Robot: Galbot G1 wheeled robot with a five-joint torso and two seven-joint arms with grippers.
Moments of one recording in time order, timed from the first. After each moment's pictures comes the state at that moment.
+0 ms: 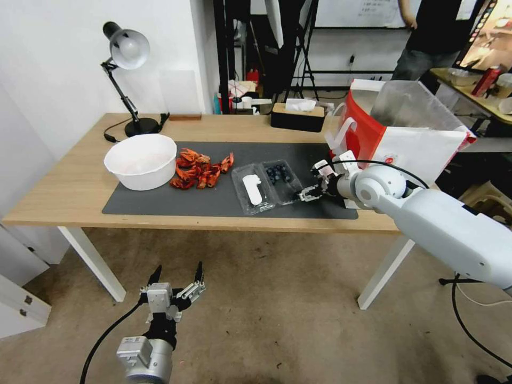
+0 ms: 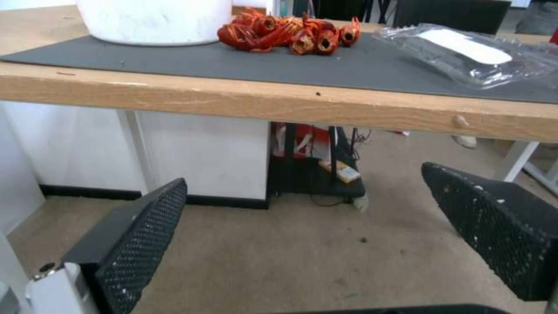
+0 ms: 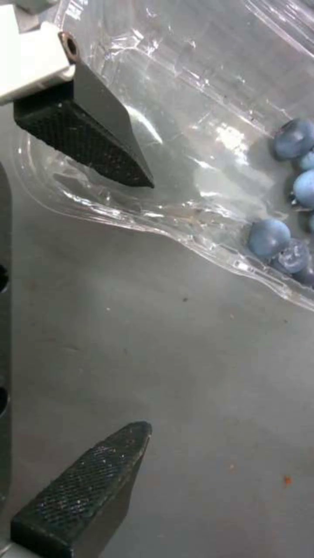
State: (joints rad) left arm 1.84 -1.61 -0.54 -2.16 -0.12 -0.03 0.04; right arm -0.22 0.74 -0.49 1.59 1.07 -0.73 0.09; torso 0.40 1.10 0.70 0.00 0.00
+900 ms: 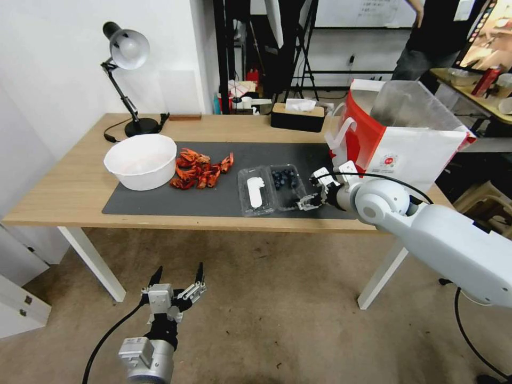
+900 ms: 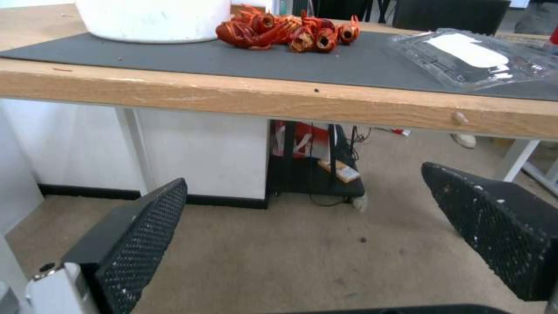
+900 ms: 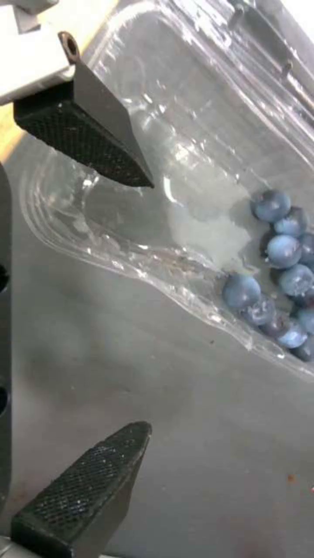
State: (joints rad) left arm 1.84 -1.61 -0.53 -2.15 -0.11 -0.04 0.04; right arm -0.32 0.69 -0.44 1.78 1.13 -0.74 0.28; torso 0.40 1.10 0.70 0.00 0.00
